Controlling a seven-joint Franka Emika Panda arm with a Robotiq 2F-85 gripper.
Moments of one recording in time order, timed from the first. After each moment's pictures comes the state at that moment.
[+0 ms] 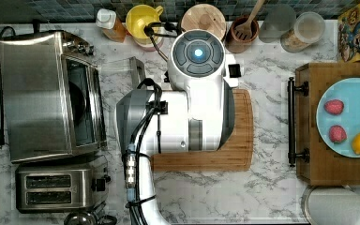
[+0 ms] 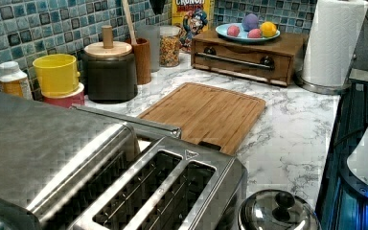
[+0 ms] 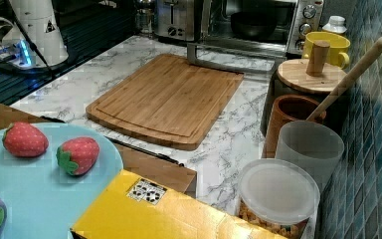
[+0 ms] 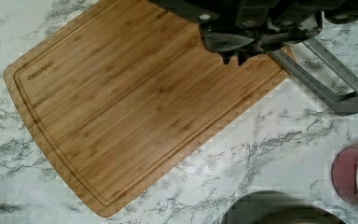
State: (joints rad) arm 0.01 0.09 0.01 -1.78 0.03 0.25 -0.09
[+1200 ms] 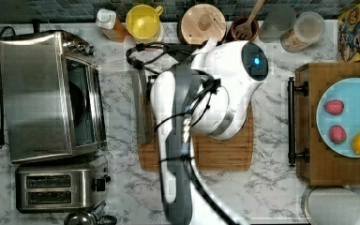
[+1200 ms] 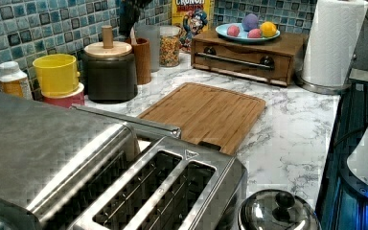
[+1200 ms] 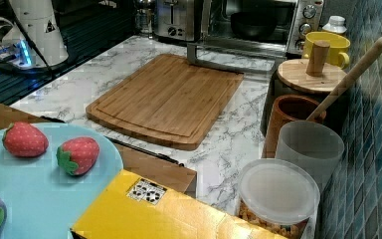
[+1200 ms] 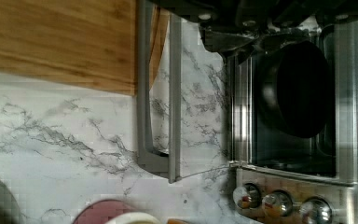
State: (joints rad) arm -0.06 0.21 -0.01 -1.85 0.66 0.37 -1.23
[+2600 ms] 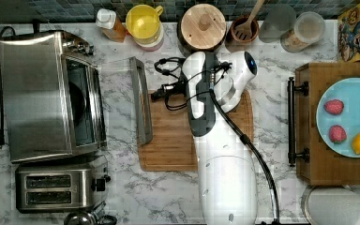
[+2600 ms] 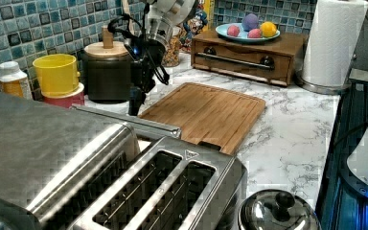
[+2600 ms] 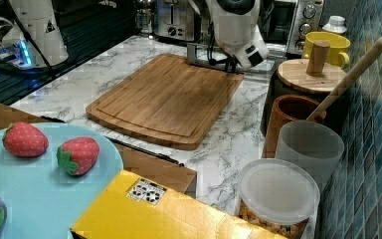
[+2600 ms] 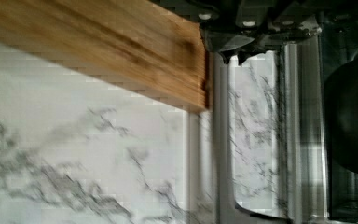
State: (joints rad) arm -0.14 0.64 0.03 -1.76 0.84 0.34 -1.55
